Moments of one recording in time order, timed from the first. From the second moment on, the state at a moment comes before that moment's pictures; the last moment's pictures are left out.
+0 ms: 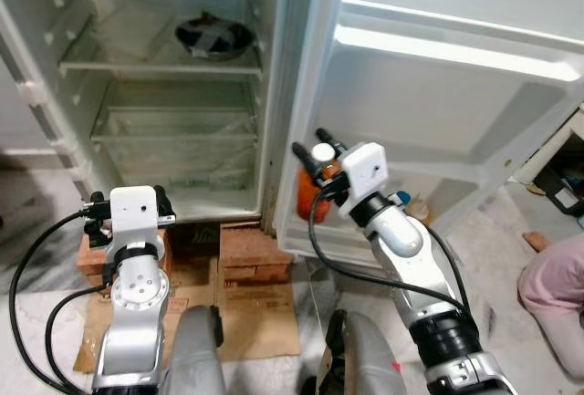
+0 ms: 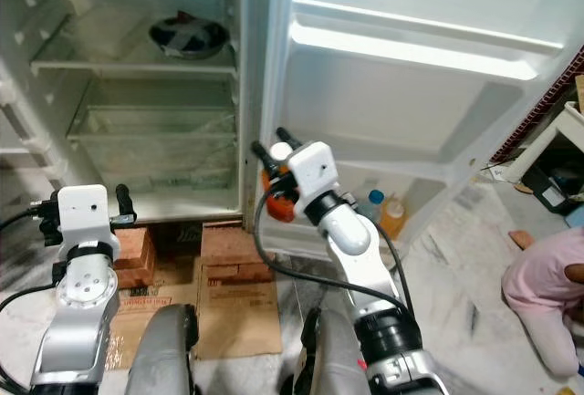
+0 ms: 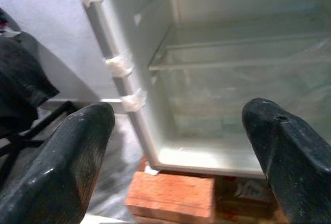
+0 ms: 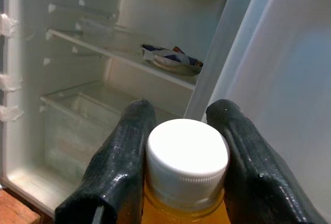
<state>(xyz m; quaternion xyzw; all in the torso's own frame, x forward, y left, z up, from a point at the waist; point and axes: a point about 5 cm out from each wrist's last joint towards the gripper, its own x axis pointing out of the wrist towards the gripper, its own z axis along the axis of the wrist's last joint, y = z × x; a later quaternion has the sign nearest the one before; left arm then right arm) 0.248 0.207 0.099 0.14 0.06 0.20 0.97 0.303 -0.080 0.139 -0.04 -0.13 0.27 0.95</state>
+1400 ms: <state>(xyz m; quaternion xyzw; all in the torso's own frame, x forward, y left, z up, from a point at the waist) 0.212 0.189 0.121 0.15 0.04 0.09 0.98 0.267 -0.039 0.128 -0.17 -0.24 0.46 0.84</state>
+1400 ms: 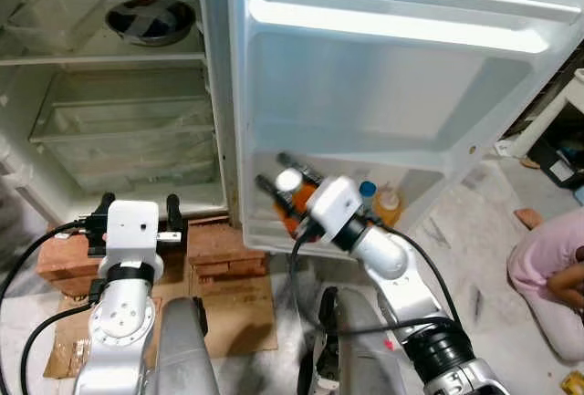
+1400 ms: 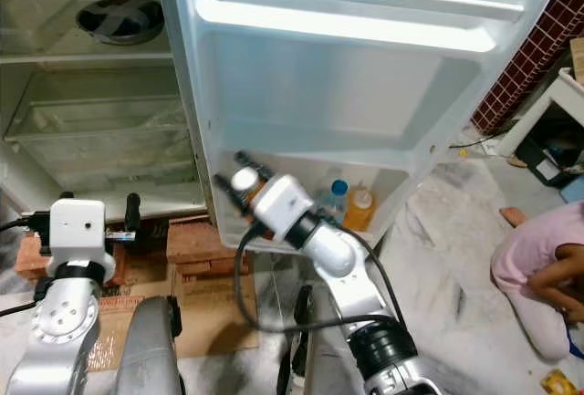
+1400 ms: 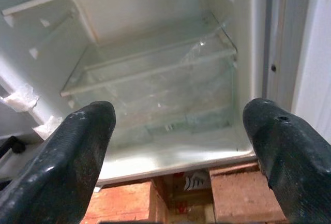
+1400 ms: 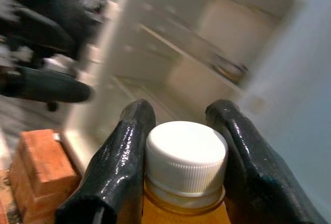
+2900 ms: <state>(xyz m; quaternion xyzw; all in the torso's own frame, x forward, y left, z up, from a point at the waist) 0.196 0.180 0.132 0.17 0.05 0.06 0.98 0.312 -0.023 0.082 -0.41 -0.22 0.32 0.82</state>
